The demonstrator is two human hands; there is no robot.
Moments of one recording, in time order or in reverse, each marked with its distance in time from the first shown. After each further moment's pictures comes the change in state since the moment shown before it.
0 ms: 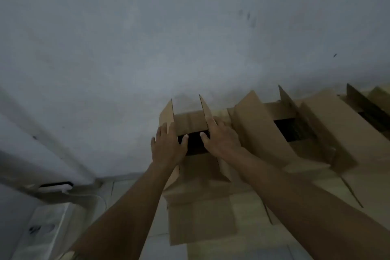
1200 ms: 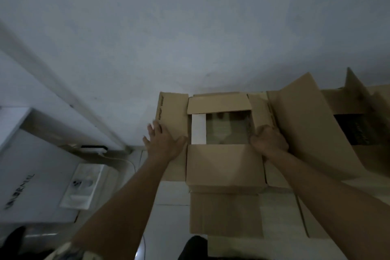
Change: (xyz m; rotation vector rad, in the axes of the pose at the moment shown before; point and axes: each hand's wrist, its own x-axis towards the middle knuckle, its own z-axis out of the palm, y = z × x) left_hand 0.011 -0.090 0.006 0.131 -0.248 -0.394; right_hand 0.043 0.066 0.061 0.097 -0.269 0.537
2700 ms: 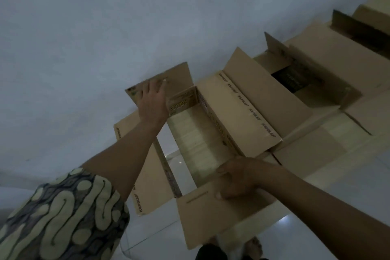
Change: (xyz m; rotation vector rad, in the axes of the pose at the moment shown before) left_hand 0.109 0.118 -0.018 0.213 0.469 0.817; right_hand -0.124 0.012 0.012 -0.196 -0.599 -0.229
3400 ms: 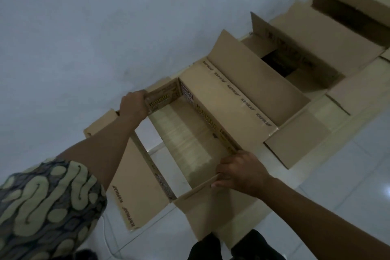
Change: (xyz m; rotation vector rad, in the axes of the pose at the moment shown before) left_hand 0.027 -0.037 0.069 -0.266 -0.282 0.028; right_hand 0.049 0.041 0.063 -0.326 0.817 -0.332
